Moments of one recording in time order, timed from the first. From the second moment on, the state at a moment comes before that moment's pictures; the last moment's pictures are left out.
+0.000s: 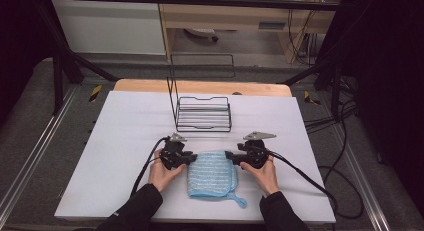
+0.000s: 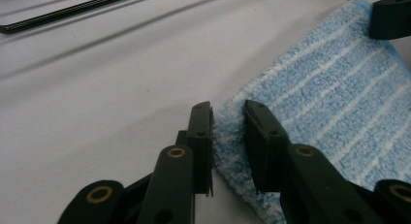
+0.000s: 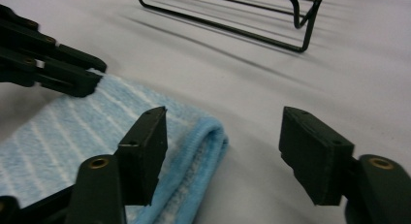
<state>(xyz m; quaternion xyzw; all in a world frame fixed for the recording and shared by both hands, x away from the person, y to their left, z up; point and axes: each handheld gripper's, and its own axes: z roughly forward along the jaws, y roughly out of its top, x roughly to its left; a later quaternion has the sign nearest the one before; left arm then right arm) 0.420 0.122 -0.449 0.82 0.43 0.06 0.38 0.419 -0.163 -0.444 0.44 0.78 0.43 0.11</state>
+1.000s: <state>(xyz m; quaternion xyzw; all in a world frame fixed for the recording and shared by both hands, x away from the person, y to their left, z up) 0.418 0.123 -0.449 0.82 0.40 0.06 0.39 0.421 -0.156 -0.456 0.45 0.78 0.43 0.04</state>
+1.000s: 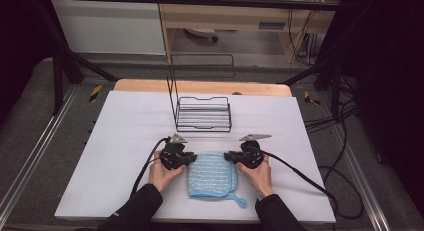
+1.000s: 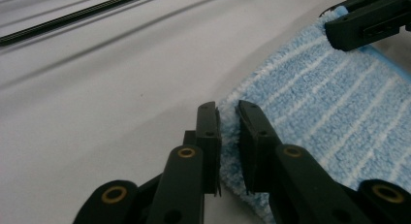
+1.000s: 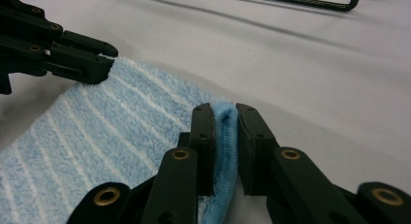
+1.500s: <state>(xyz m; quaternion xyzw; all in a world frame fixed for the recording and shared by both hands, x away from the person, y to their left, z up) 0.411 0.136 -0.425 0.80 0.40 0.07 0.44 0.412 -0.164 -0.434 0.44 0.76 0.47 0.04</state>
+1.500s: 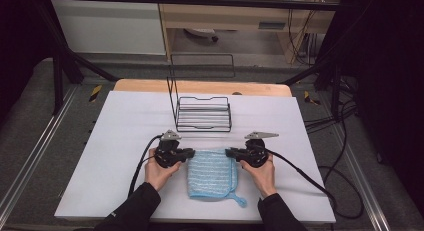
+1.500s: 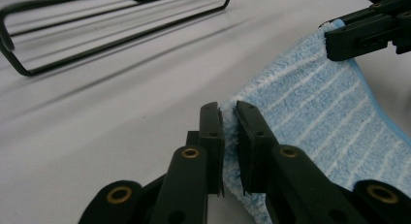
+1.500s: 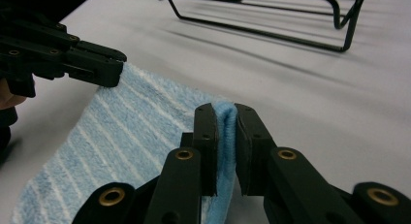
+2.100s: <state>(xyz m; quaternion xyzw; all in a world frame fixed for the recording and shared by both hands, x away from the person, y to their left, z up) 0.394 0.138 -0.388 0.78 0.37 0.11 0.49 0.393 -0.171 -0.394 0.40 0.74 0.53 0.09</state>
